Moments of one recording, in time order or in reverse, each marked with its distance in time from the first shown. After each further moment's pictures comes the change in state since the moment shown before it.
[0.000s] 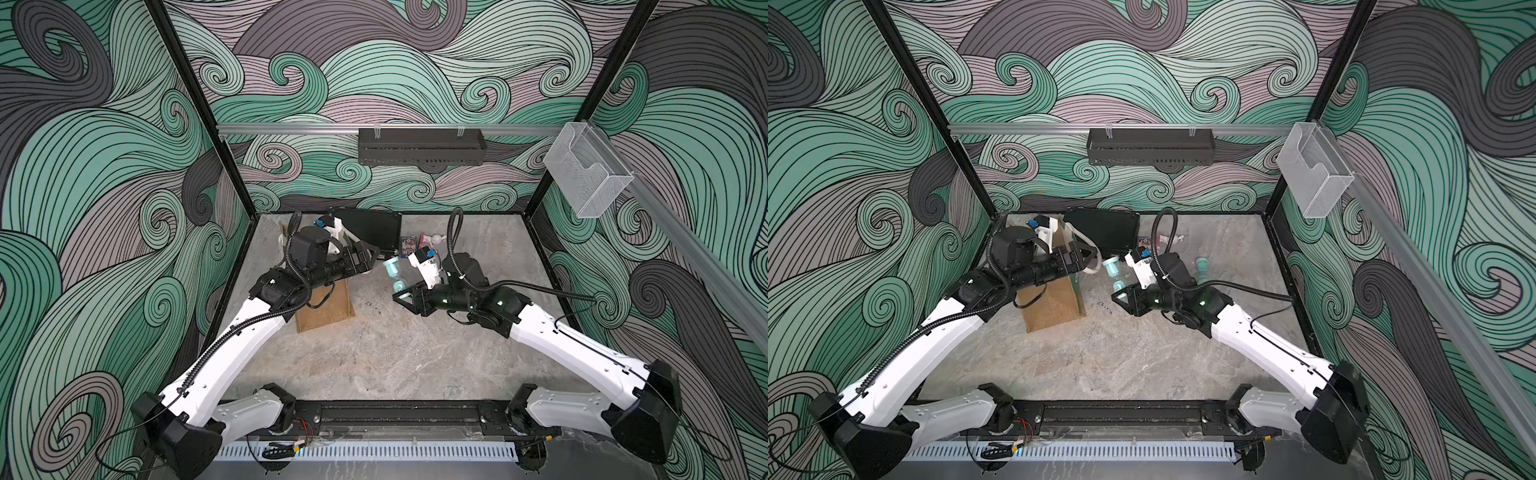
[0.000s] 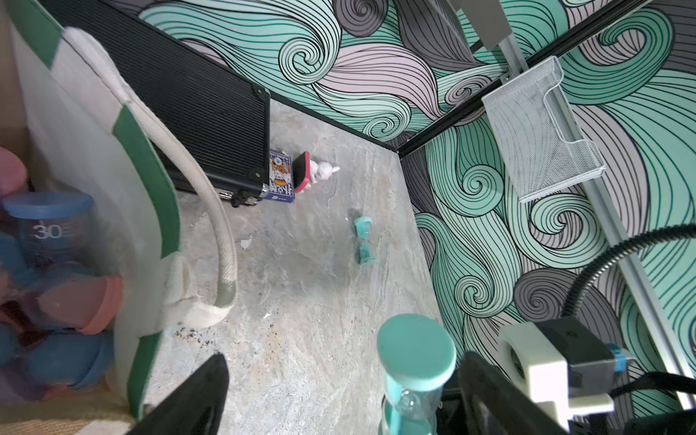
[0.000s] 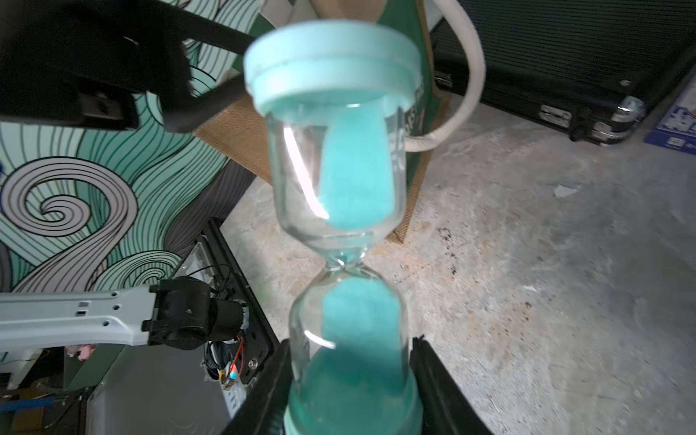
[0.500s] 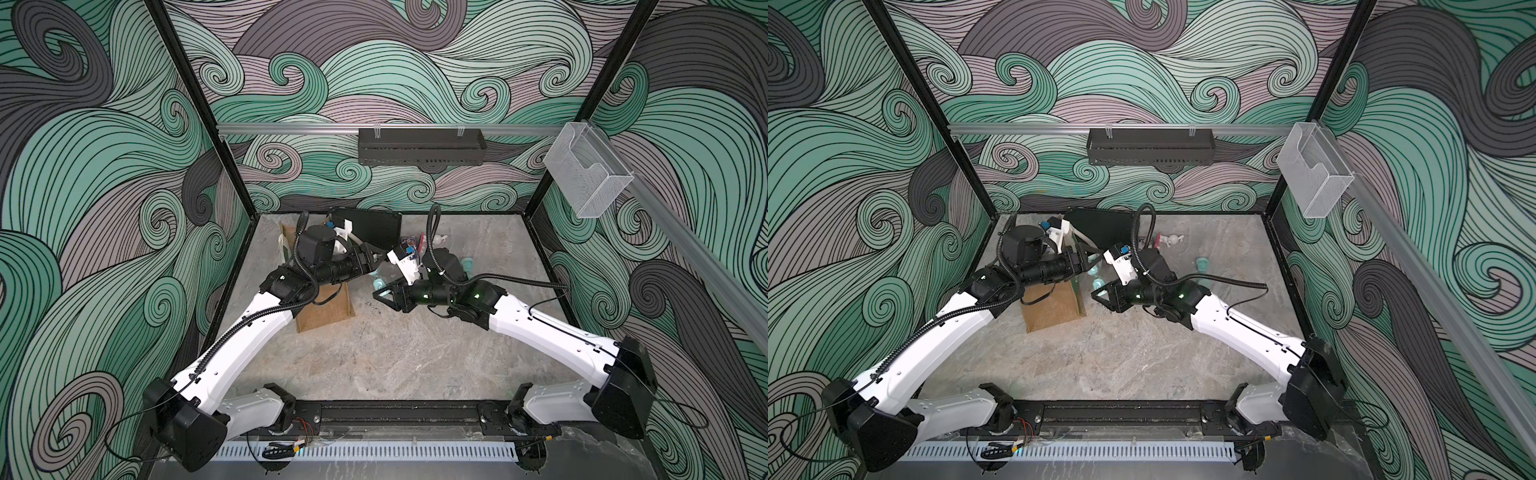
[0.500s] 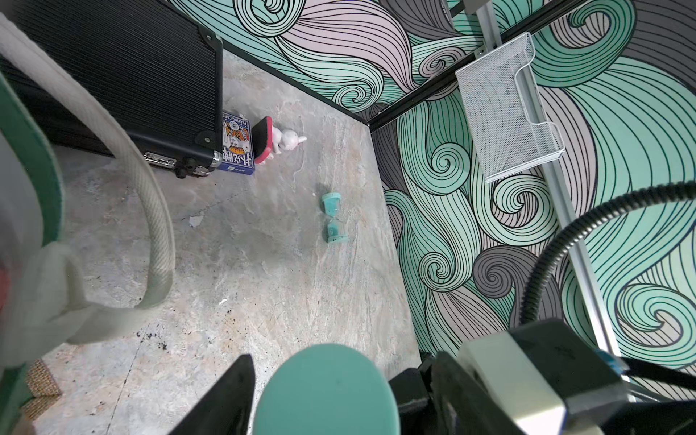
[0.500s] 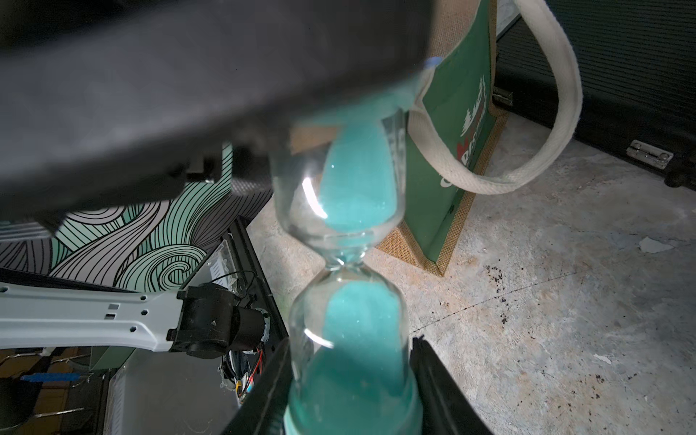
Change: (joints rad) left arm 0.000 0.051 -0.022 0.083 0.136 -0.056; right arm 0.050 0.129 0.073 0.103 -0.031 -0.001
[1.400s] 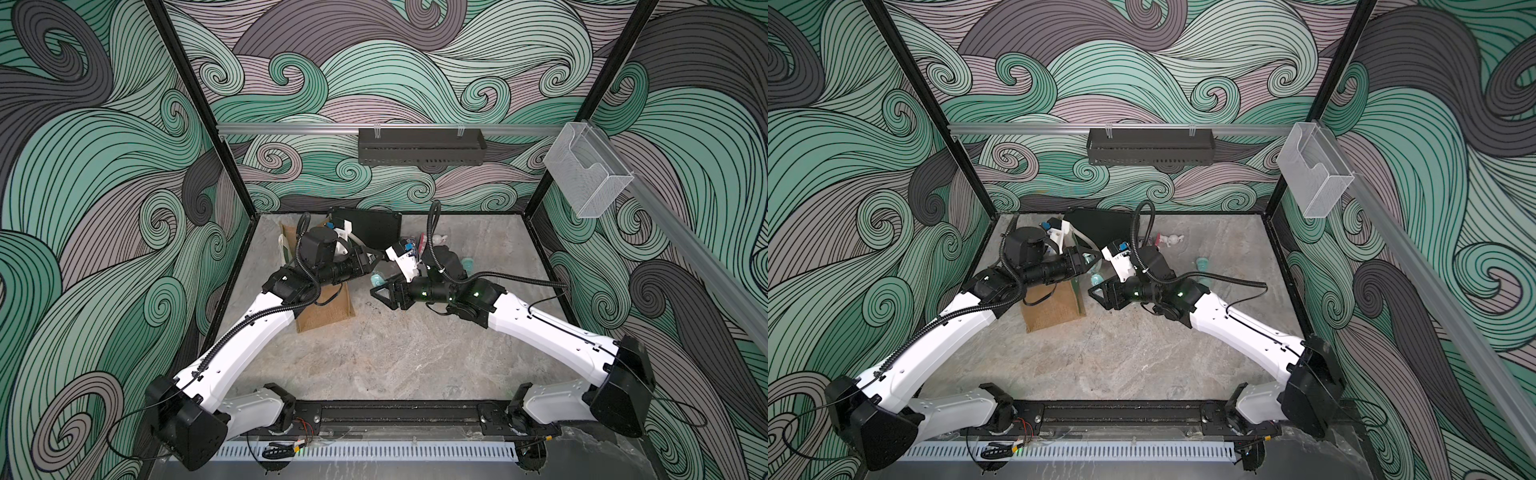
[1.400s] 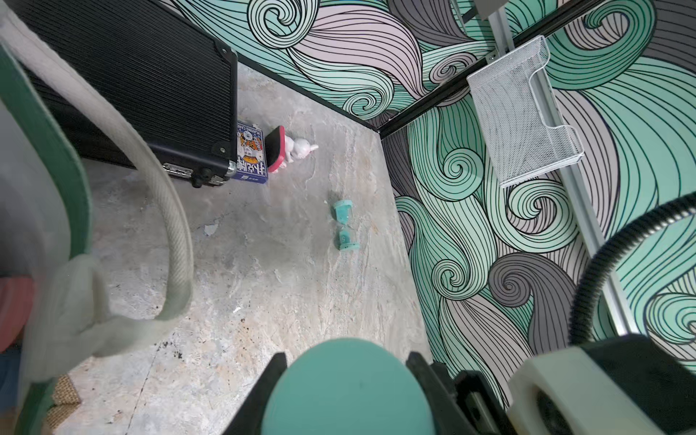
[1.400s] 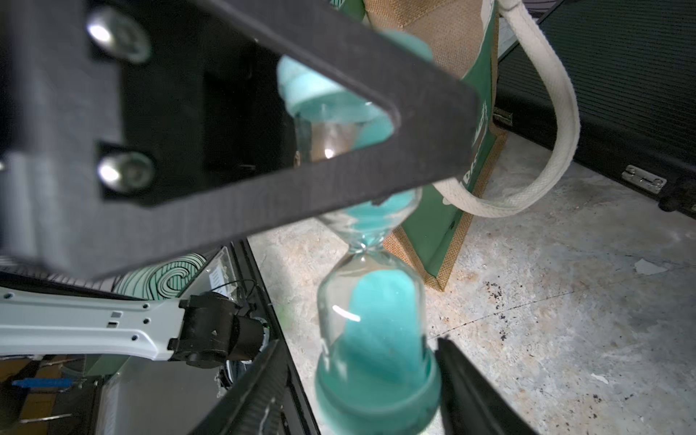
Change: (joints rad) left arm 0.000 0.001 -0.021 0.022 -0.065 0.038; right arm 0.000 0.000 0.021 0.006 0.011 -0.010
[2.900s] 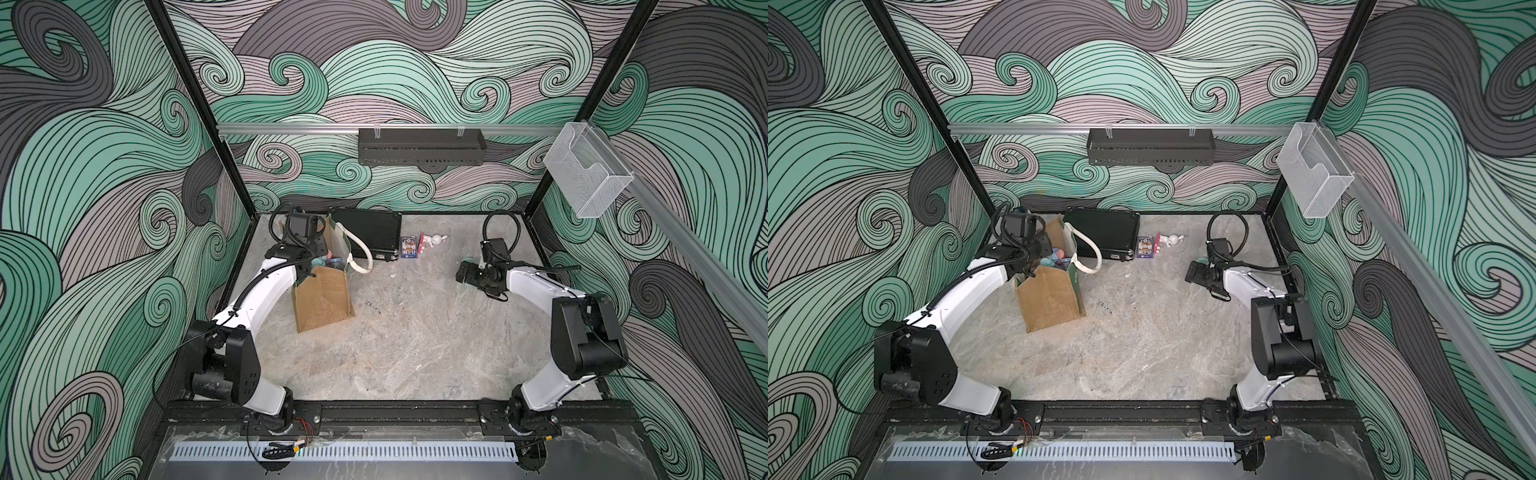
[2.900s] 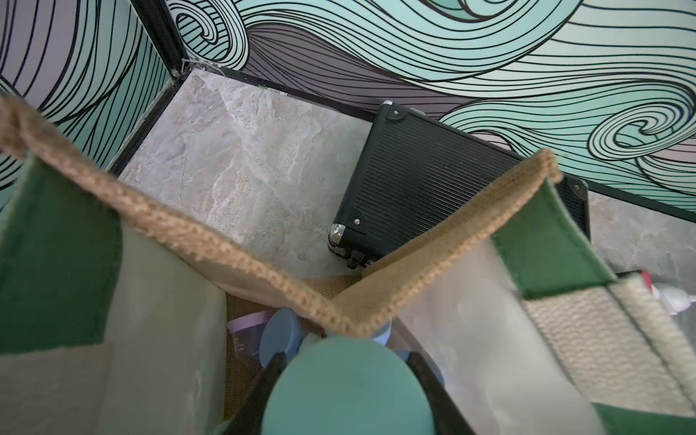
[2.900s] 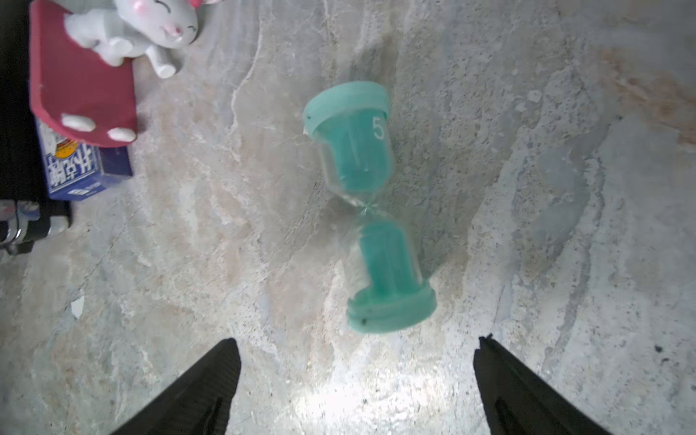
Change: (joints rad) left arm 0.307 0.303 0.082 -0.045 -0.541 0.354; right arm -0.723 0.318 -0.105 -0.150 0.303 0.066
